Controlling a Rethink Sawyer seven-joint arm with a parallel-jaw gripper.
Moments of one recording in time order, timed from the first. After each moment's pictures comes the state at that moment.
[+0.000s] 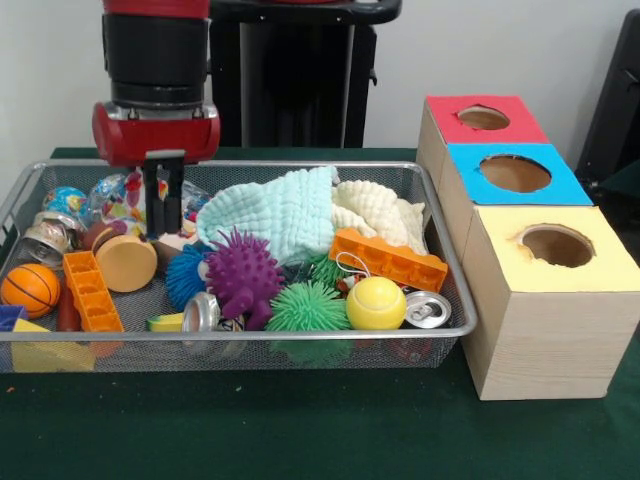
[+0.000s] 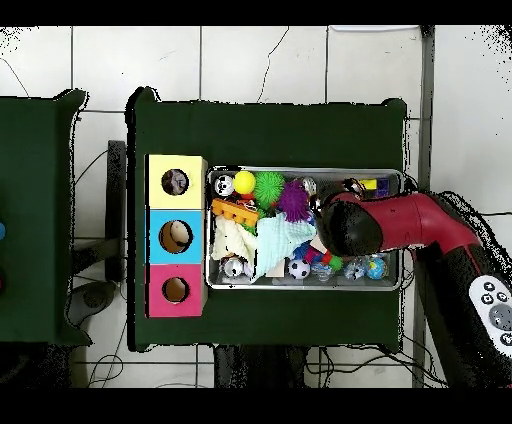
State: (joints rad) arm -0.86 -0.71 0.66 1.66 -0.81 0.59 1.43
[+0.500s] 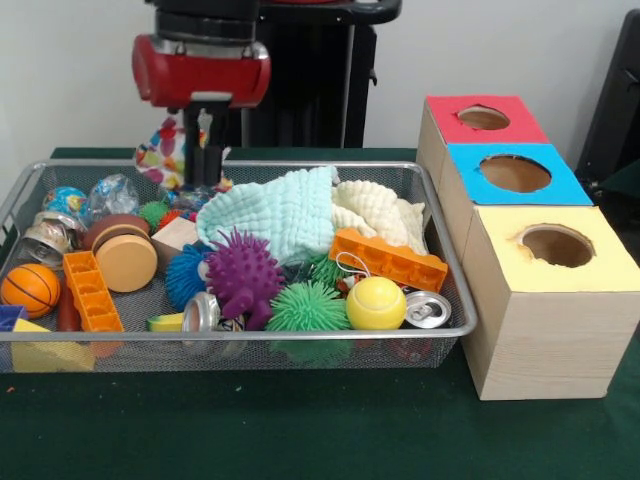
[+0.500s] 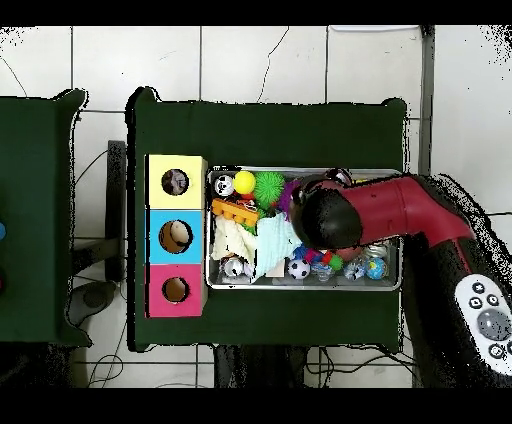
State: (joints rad) arm -0.75 -0.85 0.66 1.66 -0.74 0.69 1.43
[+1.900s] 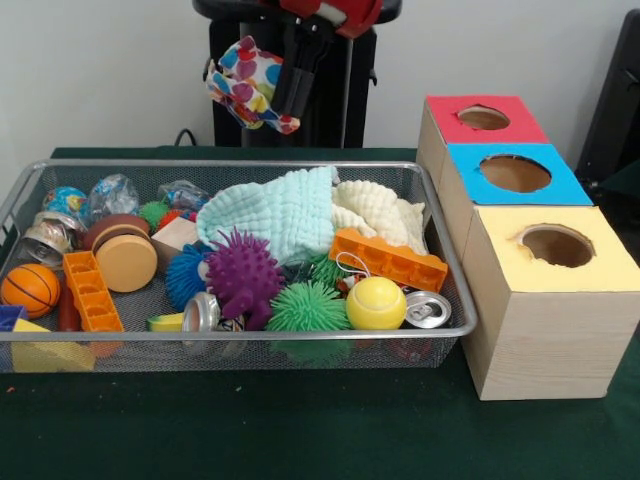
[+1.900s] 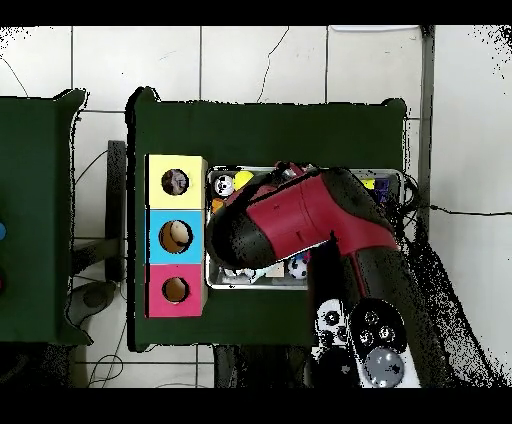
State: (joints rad) arm -0.46 -1.00 0.48 1.66 -0.85 0.70 1.43
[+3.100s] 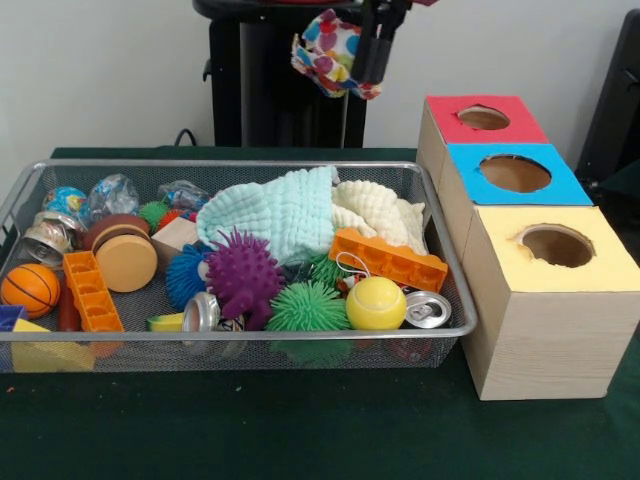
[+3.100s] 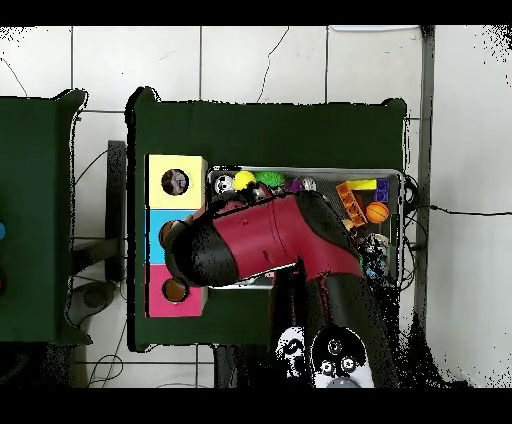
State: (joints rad) arm -0.33 -1.03 0.32 1.72 -0.52 0.70 1.44
